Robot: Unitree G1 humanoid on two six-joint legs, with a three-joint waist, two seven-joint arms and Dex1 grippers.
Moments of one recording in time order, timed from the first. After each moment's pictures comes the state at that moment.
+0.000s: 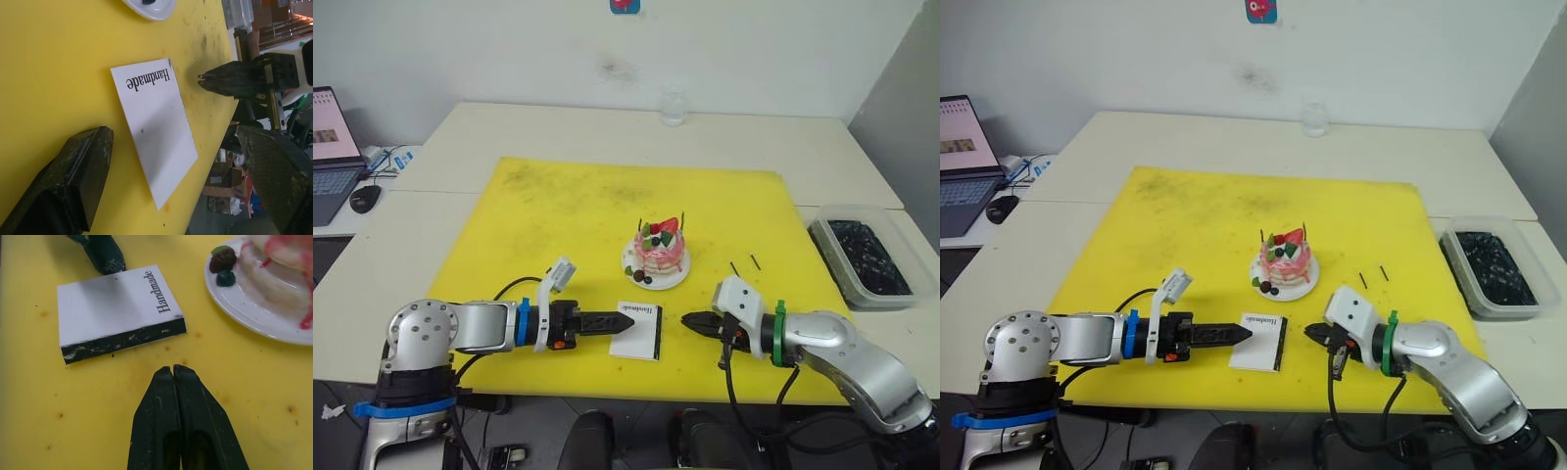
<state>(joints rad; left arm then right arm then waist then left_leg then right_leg) -0.35 0.55 0.23 -0.13 -1.37 1.59 -0.25 -0.19 -0.68 0.33 -0.55 0.34 0.70 0.71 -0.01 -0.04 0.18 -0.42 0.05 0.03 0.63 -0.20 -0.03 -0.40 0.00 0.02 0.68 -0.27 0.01</state>
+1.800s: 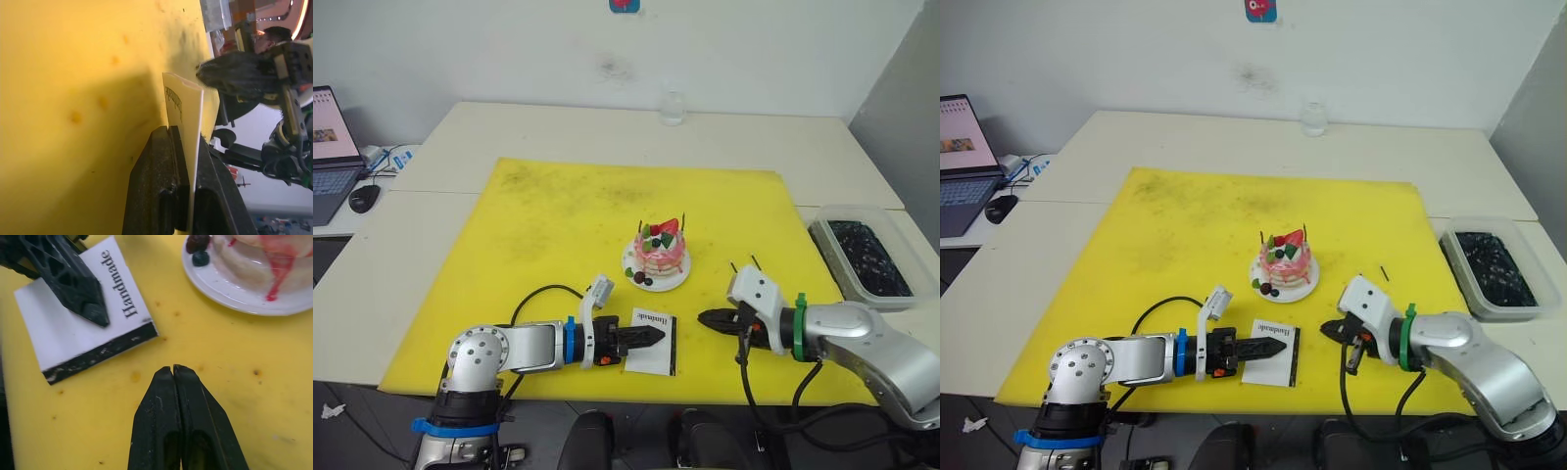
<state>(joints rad) -0.23 0.38 0.08 -0.18 -1.43 1.40 -0.10 -0.18 -0.73 0.21 -0.68 0.41 0.93 0.72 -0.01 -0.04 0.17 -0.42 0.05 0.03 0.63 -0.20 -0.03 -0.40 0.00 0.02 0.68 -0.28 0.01</state>
